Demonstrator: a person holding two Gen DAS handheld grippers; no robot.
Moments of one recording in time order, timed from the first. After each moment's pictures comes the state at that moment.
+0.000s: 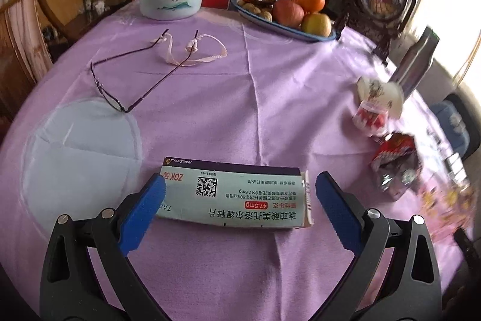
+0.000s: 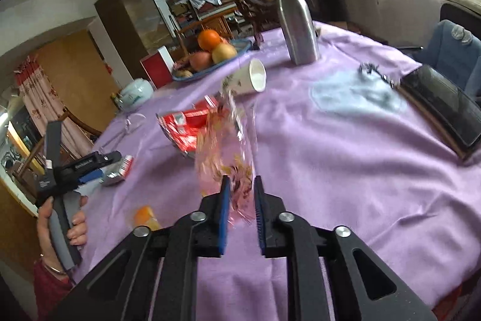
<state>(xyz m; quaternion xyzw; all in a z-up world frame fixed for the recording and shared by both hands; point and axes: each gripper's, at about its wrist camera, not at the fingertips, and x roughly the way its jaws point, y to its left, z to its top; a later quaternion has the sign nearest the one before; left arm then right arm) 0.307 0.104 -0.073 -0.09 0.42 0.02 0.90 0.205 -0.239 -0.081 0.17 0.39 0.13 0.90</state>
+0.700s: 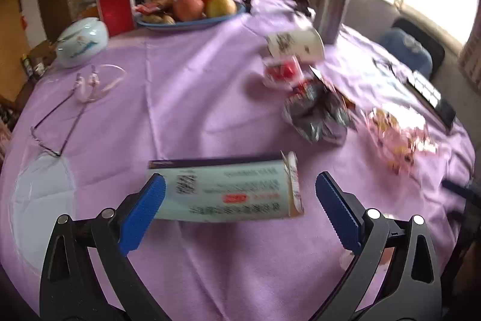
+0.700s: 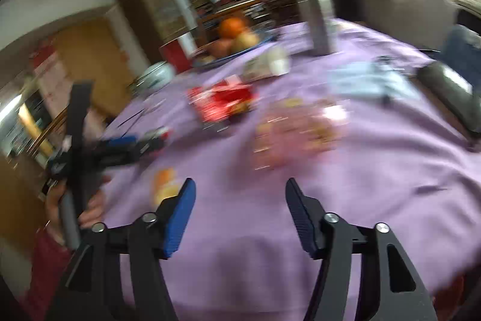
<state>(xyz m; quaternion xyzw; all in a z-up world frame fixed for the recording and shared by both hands) 0.291 0.034 -0.067 0.02 0.40 -0.12 0.91 0.179 -0.202 -0.085 0.14 0.39 0.21 0.89</state>
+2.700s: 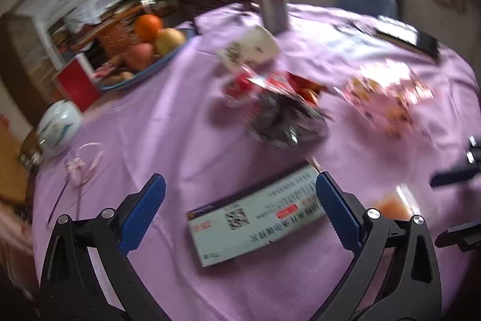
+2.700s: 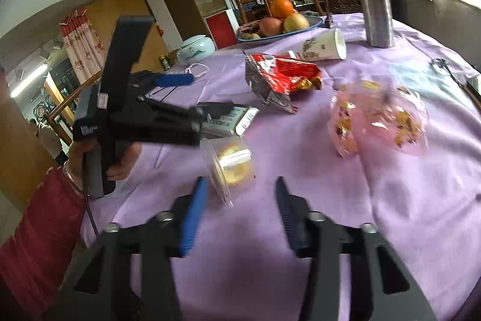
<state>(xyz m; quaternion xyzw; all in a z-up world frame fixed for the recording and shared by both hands) 0.300 -0.013 -0.076 0.22 0.35 -0.22 0.88 0.184 -0.163 -0.094 0.11 0.39 0.27 0.87</state>
